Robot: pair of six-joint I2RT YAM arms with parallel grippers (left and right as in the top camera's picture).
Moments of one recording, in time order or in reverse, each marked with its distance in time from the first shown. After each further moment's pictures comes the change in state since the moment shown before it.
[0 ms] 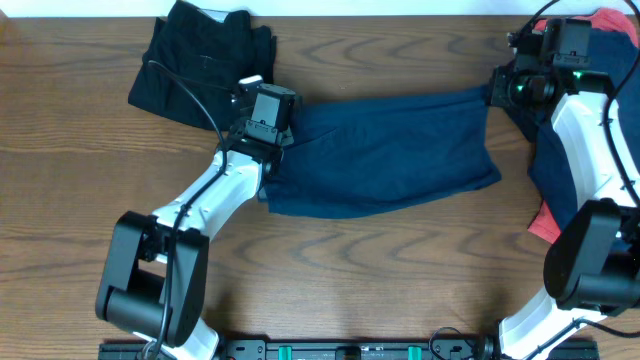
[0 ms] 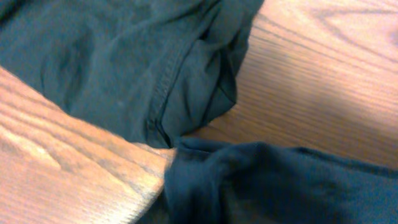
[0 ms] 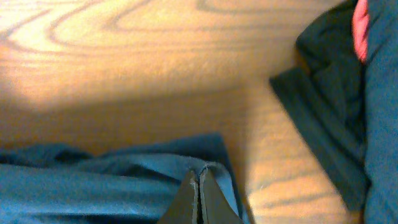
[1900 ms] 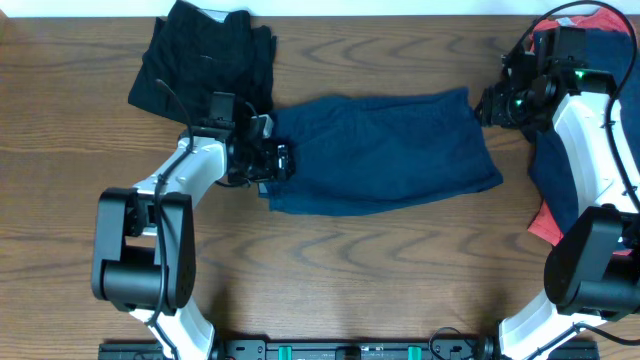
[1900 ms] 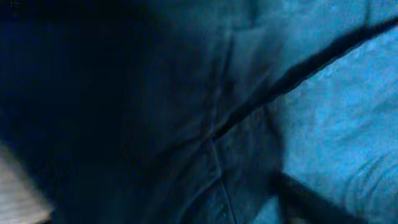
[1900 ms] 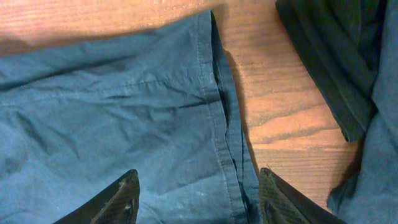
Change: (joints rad) left arm 0.215 0.115 0.024 -0.360 0.813 0.369; right arm 0.010 -0.032 0.008 -0.245 0.026 -0.045
